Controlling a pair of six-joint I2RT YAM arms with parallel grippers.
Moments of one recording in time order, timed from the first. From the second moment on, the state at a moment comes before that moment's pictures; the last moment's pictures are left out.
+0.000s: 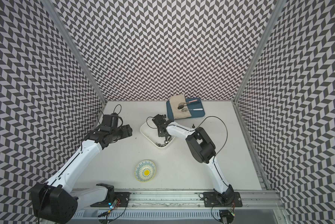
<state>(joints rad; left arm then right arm) -0.20 1.19 1.01 -0.68 -0.05 -0.44 0.74 2.26 1.76 -0.64 0.27 0.56</state>
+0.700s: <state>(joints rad) -0.20 1.19 1.01 -0.68 -0.05 -0.44 0.74 2.29 1.78 -0.62 0.27 0.53</state>
